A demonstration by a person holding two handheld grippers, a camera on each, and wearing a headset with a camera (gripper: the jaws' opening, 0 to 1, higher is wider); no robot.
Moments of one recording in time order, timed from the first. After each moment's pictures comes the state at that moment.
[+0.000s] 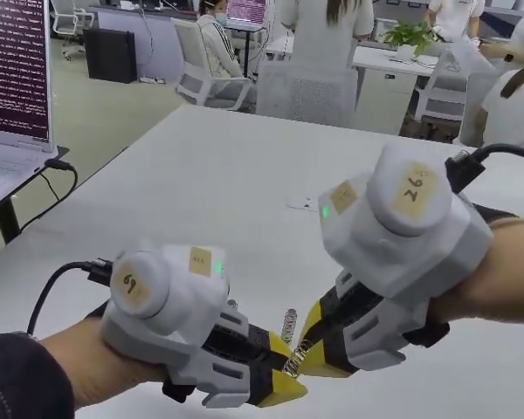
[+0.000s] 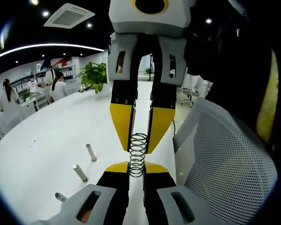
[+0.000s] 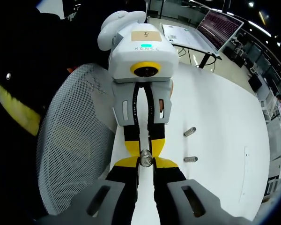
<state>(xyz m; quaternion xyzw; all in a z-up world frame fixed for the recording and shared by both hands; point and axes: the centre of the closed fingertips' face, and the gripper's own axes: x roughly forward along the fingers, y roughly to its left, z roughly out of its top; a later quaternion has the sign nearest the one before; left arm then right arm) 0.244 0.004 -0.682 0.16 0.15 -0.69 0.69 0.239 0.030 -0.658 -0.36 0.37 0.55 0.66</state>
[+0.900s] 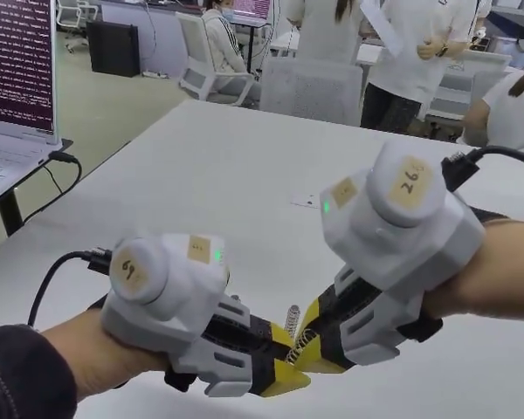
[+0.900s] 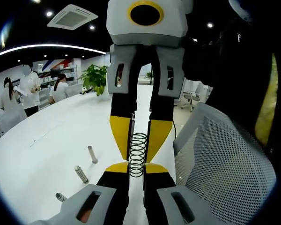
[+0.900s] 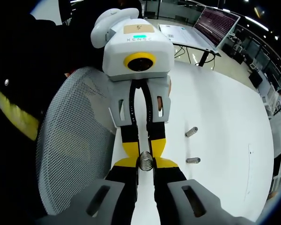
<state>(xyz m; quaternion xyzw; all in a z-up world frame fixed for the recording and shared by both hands) 0.247 0.005 -0.677 0.14 0.14 -0.69 0.69 0.243 0.034 -0.665 -0.34 0.38 0.55 0.66</state>
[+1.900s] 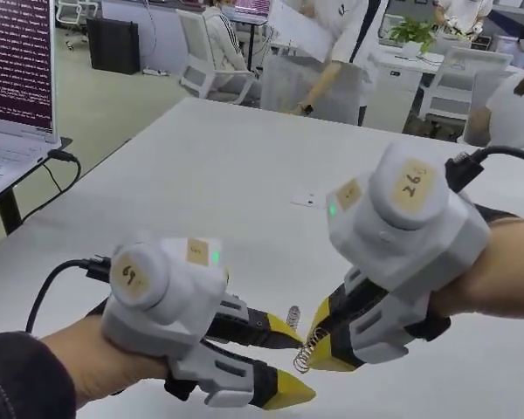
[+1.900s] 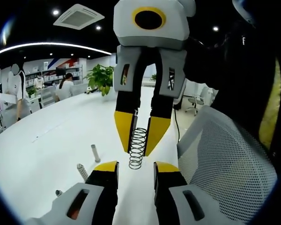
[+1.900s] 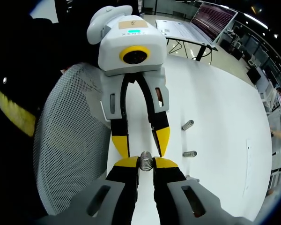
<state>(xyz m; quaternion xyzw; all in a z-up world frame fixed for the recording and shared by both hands) 0.255 0.004 -0.679 0.12 0.15 -0.68 0.71 0.251 0.021 -0.668 -0.35 0.39 0.53 0.66</state>
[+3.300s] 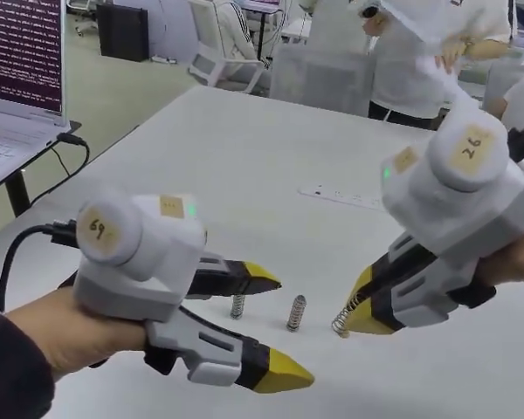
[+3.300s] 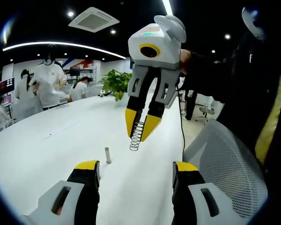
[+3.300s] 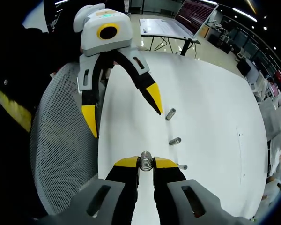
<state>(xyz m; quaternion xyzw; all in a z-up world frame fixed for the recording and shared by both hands) 0.265 0.025 -0.653 0.09 0.14 -0.63 0.75 0.271 -0.012 -0.658 -0.34 0.40 0.49 0.69</state>
